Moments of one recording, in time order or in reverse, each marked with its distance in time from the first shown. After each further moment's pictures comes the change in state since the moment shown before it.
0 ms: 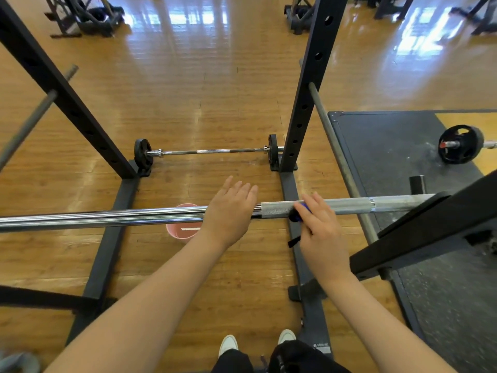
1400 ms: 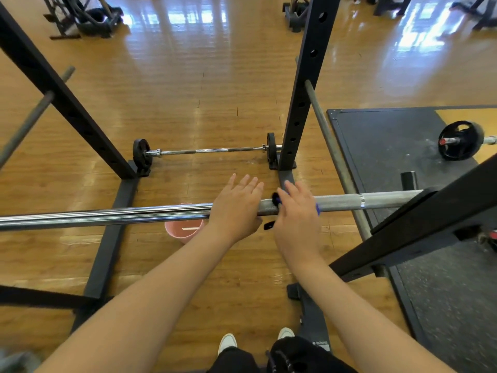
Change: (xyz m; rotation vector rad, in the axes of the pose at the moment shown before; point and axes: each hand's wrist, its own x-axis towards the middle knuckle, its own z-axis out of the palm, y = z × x) left_hand 0.019 0.029 -0.007 -0.098 -0.212 -0.044; right_hand 0.018 -0.023 0.012 0.002 0.059 0.095
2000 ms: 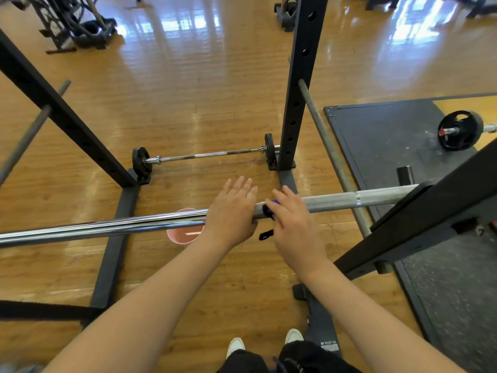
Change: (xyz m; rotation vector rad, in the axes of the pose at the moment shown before) left_hand -0.002 0.000 0.002 0.018 0.034 0.008; right_hand -0.004 0.017 -0.006 0.044 -0.106 -0.160
